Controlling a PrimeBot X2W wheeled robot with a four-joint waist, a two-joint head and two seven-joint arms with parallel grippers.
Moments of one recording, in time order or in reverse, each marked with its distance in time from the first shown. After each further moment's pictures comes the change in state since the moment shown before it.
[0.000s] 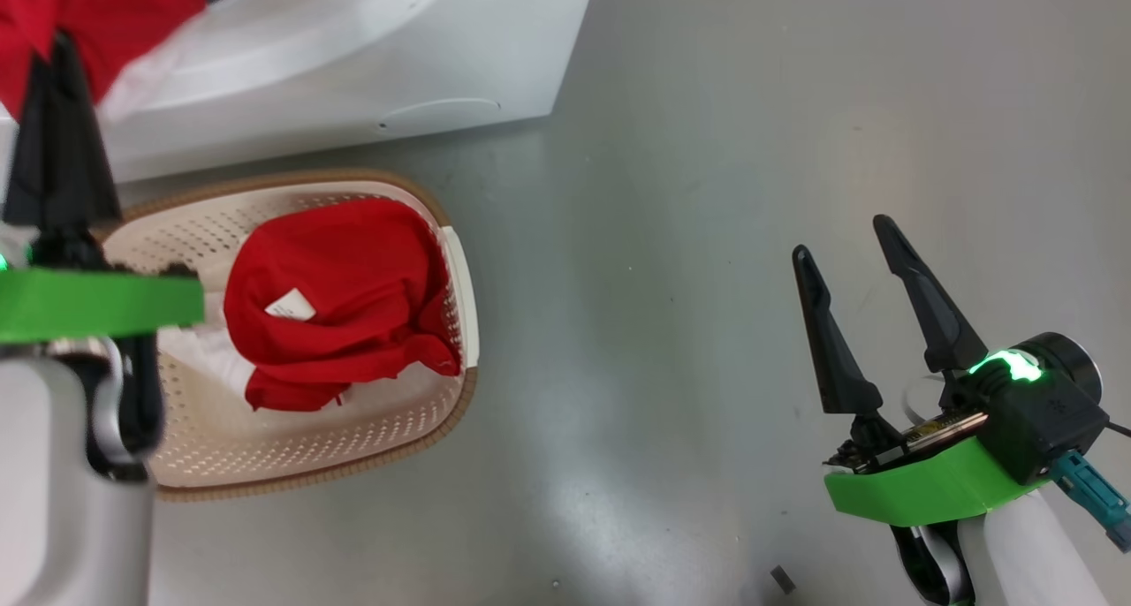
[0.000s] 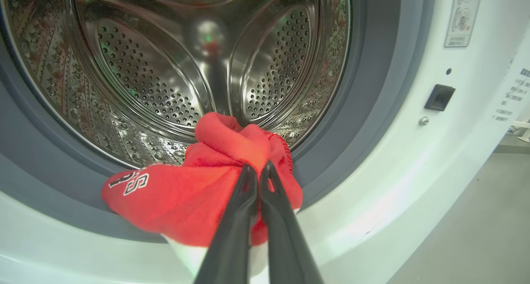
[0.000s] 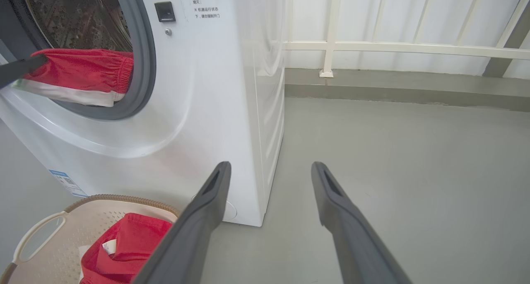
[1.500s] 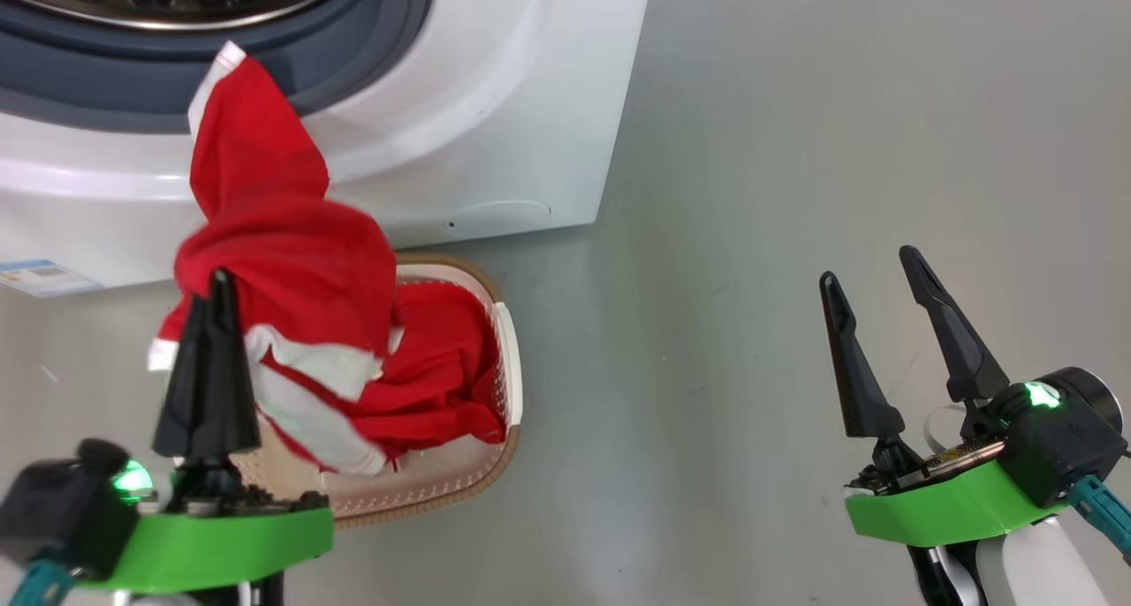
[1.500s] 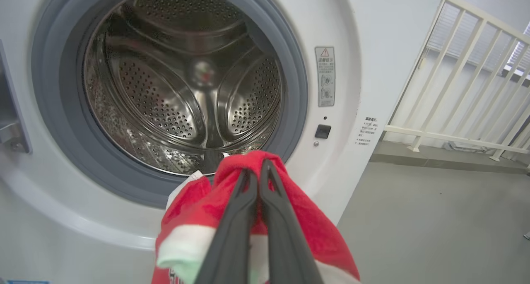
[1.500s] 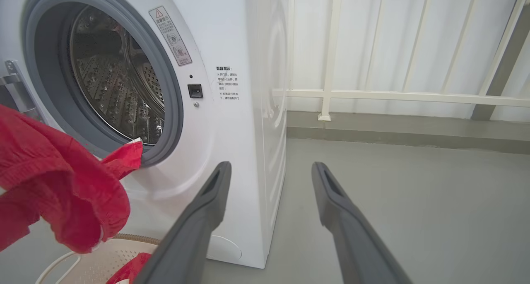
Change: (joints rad) left arm 0.468 -0.081 -0.087 -0.445 0.022 0.135 0.063; right arm 0.064 -0.001 -0.043 -0.006 0.002 0.000 0.000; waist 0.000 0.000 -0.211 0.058
